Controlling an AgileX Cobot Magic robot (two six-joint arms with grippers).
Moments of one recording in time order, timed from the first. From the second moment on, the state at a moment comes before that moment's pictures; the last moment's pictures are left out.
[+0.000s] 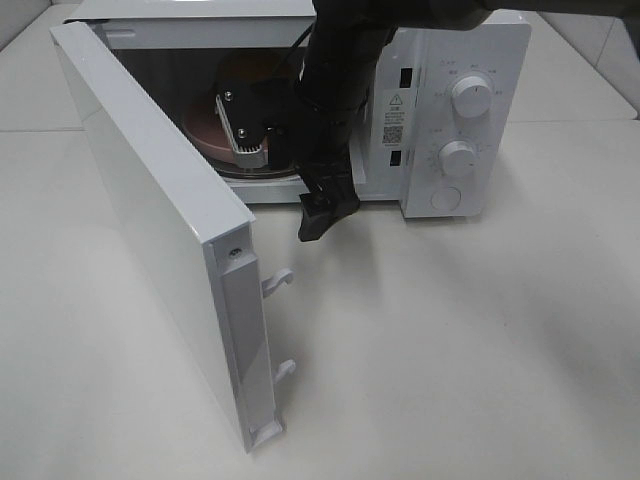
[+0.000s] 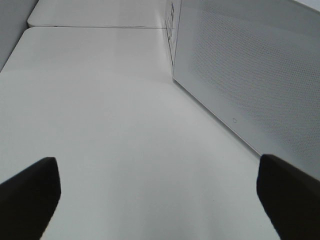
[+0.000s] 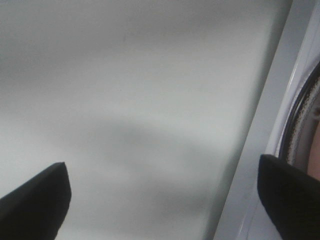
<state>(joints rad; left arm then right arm) 0.06 0.00 -0.50 -0.15 1.05 0.10 0.63 2.25 -1.89 0.18 0.97 -1.38</state>
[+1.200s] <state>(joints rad) 0.06 0.00 -0.50 -0.15 1.05 0.10 0.63 2.39 -2.11 0.15 1.00 -1.28</state>
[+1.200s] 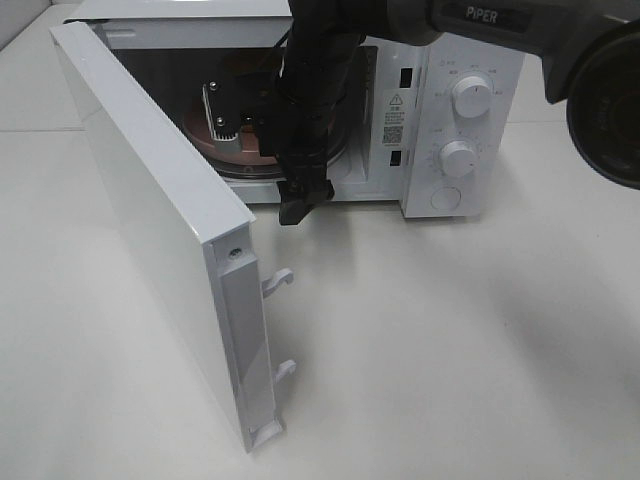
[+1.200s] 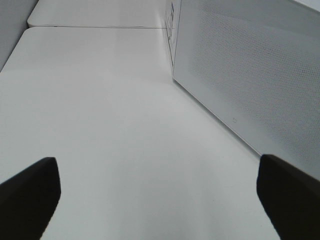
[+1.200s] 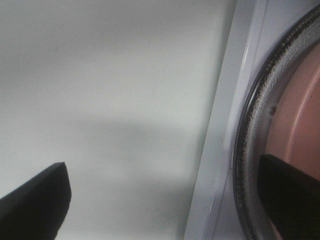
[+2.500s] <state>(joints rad) 0.06 0.00 -0.50 -0.15 1.05 0.10 0.63 2.45 -2.11 0.12 0.78 -1.23</state>
